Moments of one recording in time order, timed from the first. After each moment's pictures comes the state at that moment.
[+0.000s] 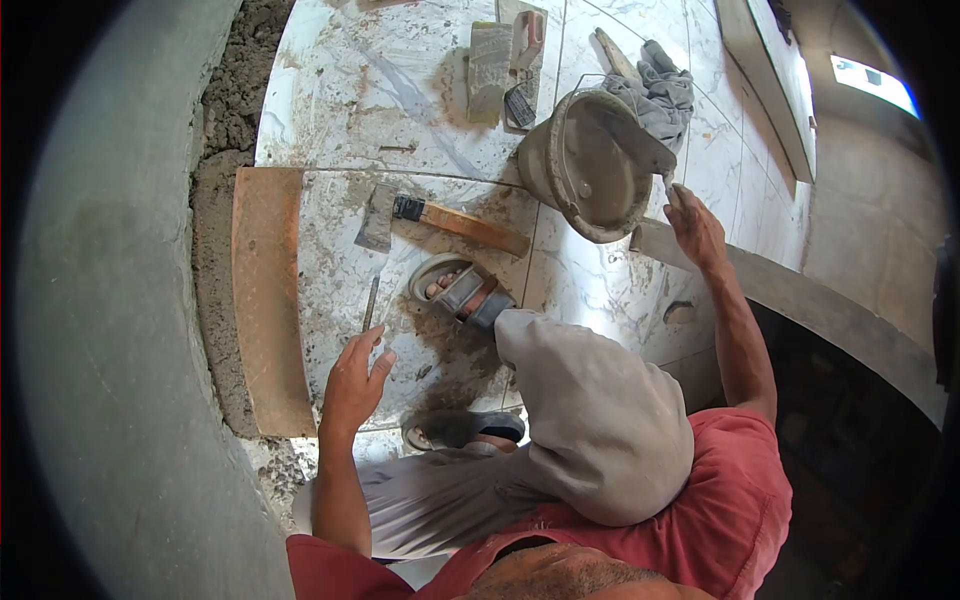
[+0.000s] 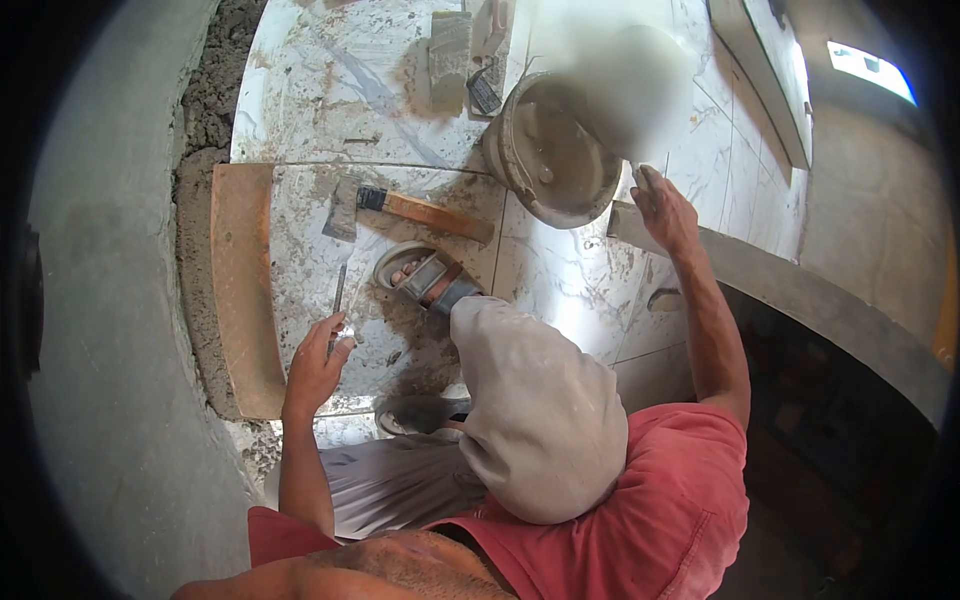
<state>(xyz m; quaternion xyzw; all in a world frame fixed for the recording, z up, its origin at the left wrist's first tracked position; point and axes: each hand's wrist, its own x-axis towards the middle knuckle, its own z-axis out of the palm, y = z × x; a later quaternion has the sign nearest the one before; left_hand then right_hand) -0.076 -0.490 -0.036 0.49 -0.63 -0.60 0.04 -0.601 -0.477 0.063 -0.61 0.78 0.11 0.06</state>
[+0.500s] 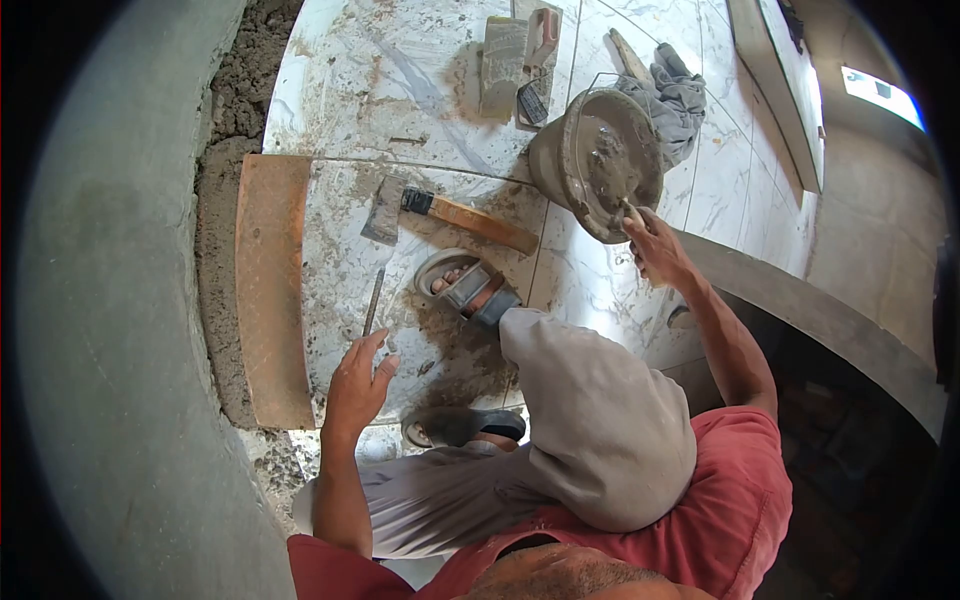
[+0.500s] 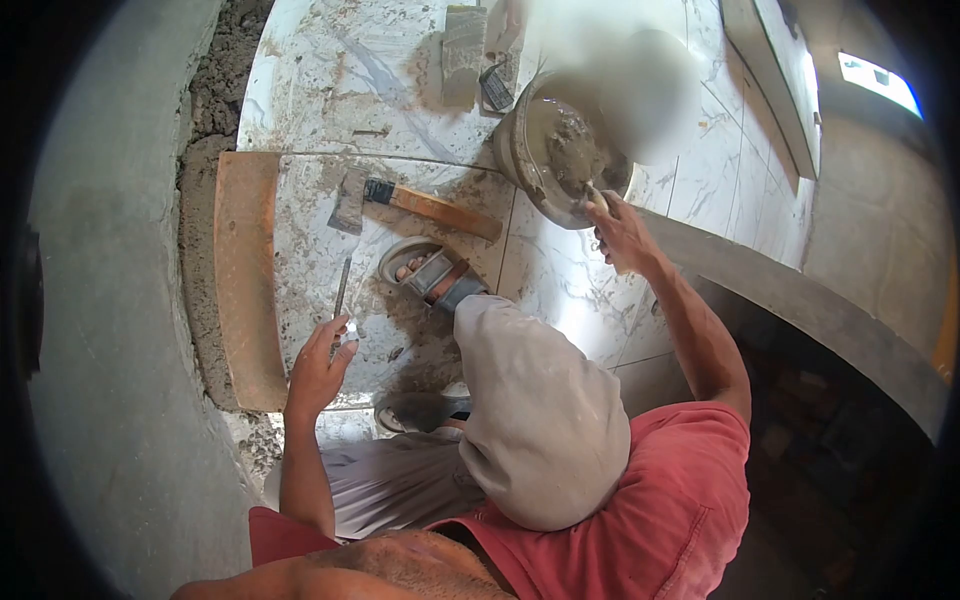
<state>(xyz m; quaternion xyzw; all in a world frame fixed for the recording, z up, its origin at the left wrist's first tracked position) -0.069 -0.476 -0.036 0.50 -0.63 -0.59 0.02 -0.521 -0.492 0.042 -0.25 0.86 0.00 0.44</state>
